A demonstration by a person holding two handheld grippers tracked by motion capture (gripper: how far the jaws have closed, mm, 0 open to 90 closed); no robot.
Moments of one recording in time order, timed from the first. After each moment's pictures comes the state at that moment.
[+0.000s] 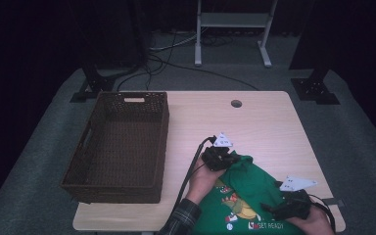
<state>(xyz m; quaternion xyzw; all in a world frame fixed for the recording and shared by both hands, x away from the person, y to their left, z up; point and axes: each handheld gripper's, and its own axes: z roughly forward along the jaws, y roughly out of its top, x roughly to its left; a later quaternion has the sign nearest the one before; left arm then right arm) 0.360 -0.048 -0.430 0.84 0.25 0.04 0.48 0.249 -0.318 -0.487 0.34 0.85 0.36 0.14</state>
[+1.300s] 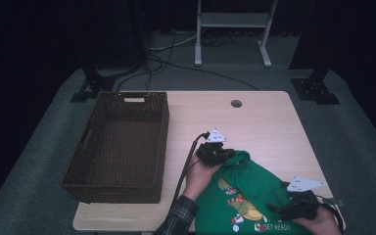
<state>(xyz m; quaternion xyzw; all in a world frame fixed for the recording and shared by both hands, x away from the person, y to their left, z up) 0.370 -0.035 -0.428 0.83 0.26 0.05 0.49 0.246 -0.337 -0.487 0.36 0.85 0.36 0.14</state>
